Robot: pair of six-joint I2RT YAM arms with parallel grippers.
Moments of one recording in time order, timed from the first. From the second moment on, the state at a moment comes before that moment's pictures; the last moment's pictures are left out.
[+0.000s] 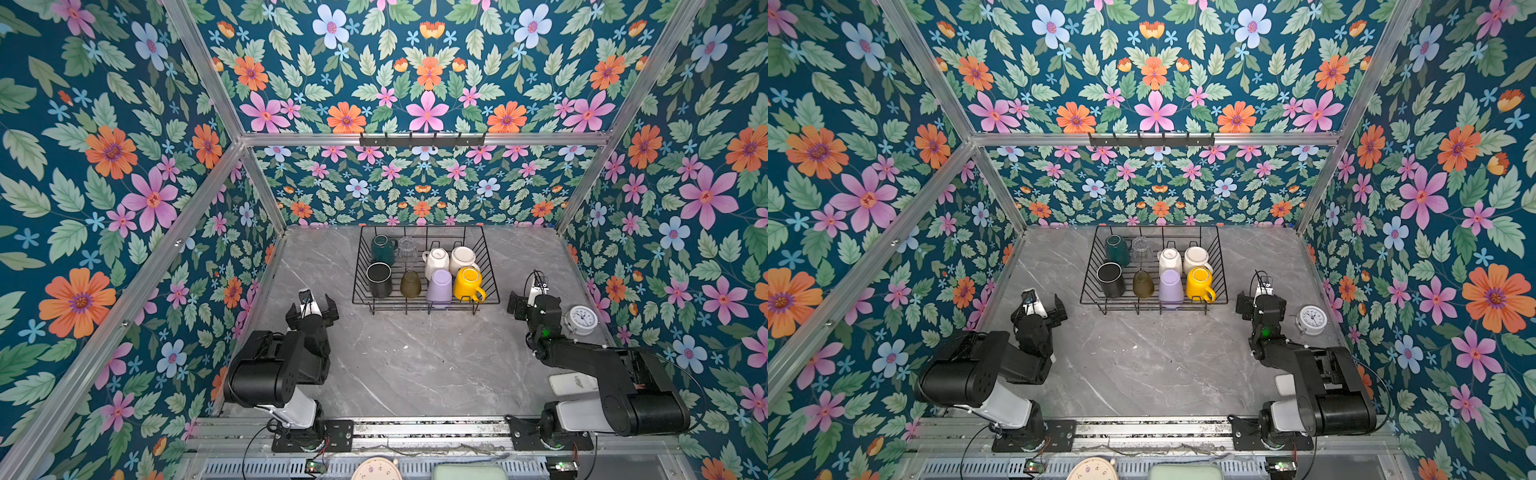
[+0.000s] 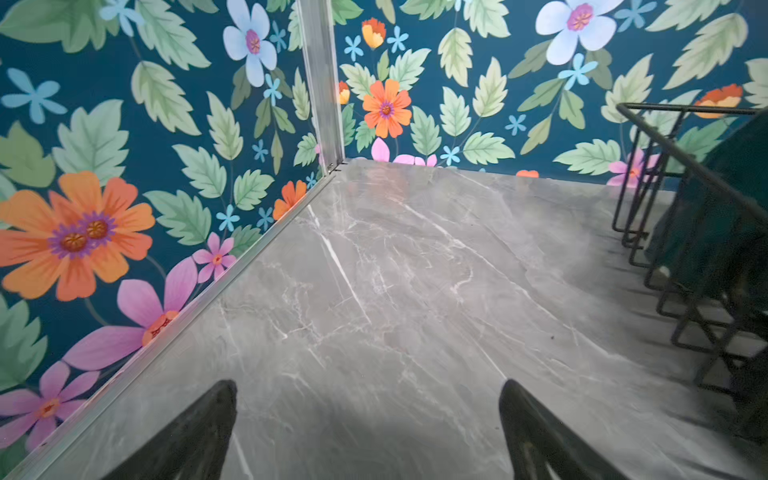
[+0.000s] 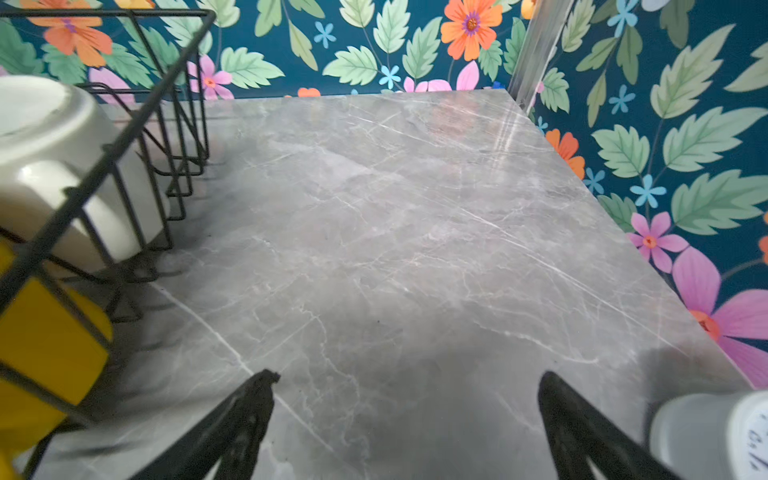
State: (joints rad) left arm -0.09 1.60 0.16 1.28 -0.41 -0.02; right arm 0.05 1.39 0.33 0.66 0.21 0.06
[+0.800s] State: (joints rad) left arm -0.08 1.62 0.25 1.23 -0.37 0.01; right arm 0.02 1.44 0.29 0.82 0.12 0.06
